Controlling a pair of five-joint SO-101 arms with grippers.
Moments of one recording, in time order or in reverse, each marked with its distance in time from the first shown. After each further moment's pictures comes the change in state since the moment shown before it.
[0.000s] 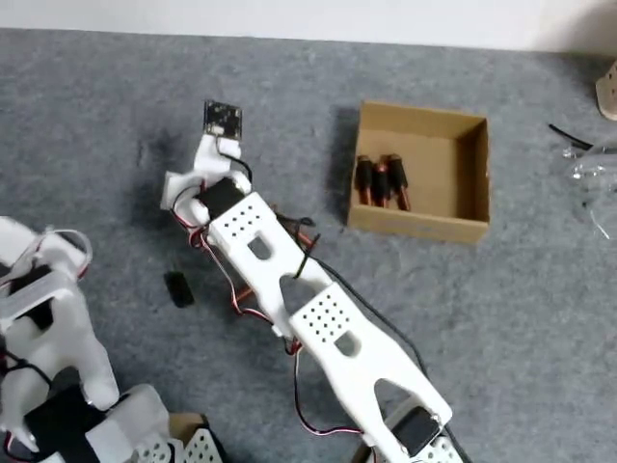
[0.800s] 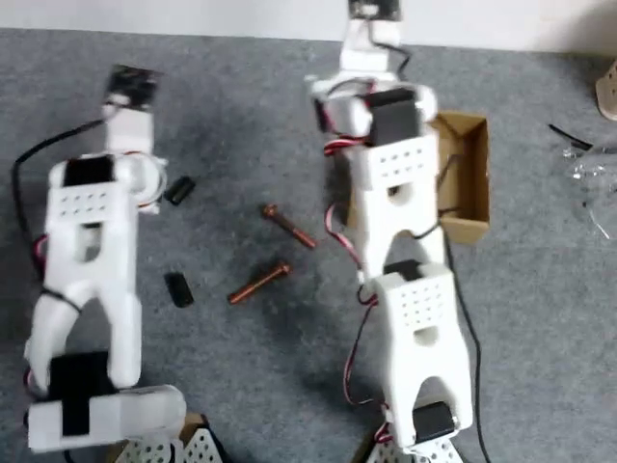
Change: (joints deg) left arm 26.9 9.7 -38.6 39.6 -36.1; right arm 27.3 -34.5 -5.5 27.4 34.9
